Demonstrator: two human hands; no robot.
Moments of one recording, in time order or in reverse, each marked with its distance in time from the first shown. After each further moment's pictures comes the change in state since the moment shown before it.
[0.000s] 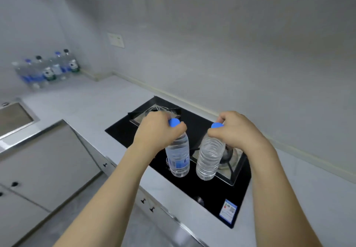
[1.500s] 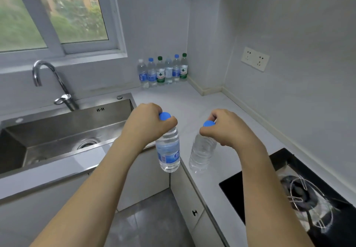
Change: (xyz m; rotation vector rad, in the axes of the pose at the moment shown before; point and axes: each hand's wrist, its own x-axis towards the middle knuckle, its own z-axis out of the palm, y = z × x) left_hand 0.169 -0.482 -0.290 0.197 0.256 -0.438; right_hand 0.245 -0.488 0.330 -0.086 -0.310 -0.414
